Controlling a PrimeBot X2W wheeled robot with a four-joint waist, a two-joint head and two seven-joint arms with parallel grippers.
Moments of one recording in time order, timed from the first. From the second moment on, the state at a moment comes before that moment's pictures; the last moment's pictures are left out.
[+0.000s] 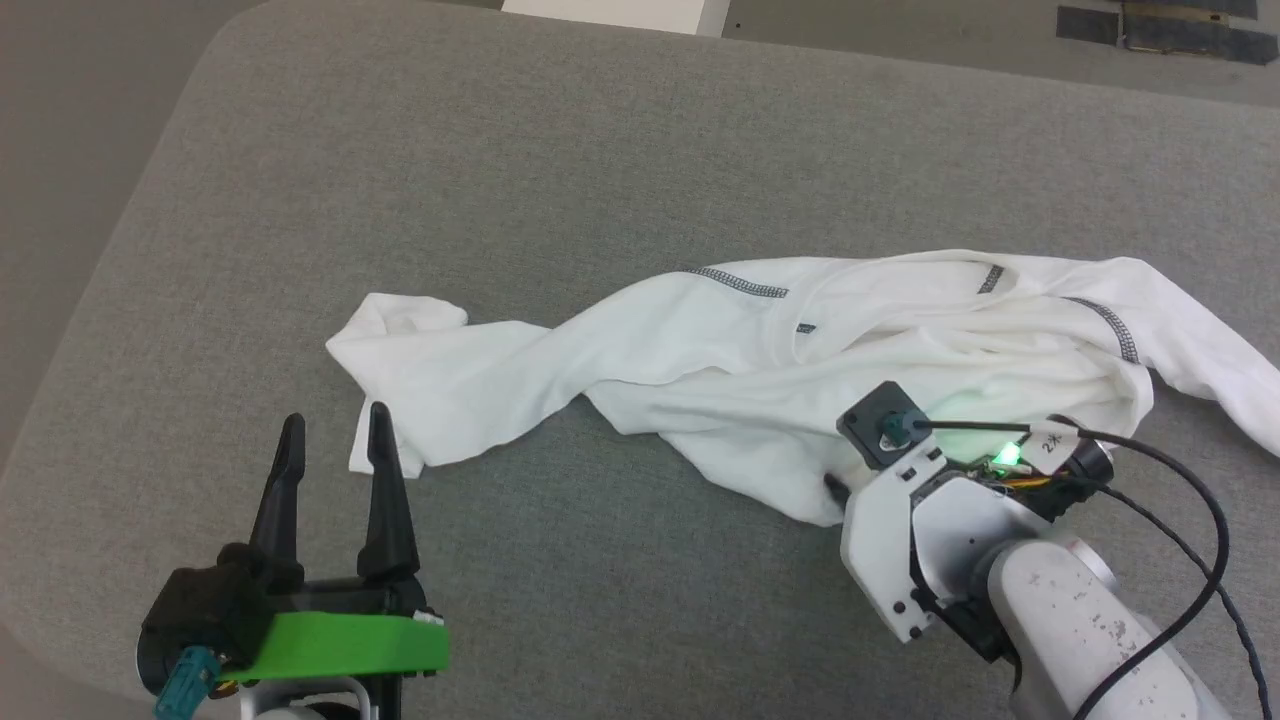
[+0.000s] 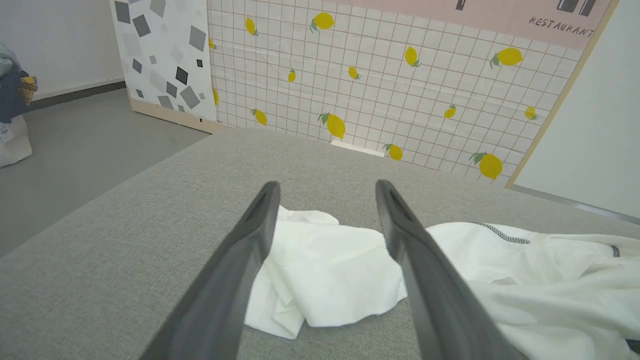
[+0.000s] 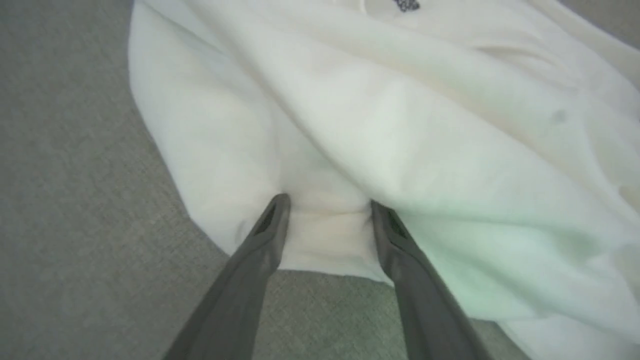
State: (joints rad) left arm 0.05 0.06 -0.05 -0.17 -0.28 0.03 -0.26; right arm -0.33 -0.23 0.43 0.15 0.05 0.13 0.67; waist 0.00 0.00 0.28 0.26
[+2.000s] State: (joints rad) left arm 0.05 0.05 -0.05 -0.13 -0.30 0.00 -0.26; right arm -0.15 -0.39 0.45 -0.15 0.40 0.13 0.90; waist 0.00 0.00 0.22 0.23
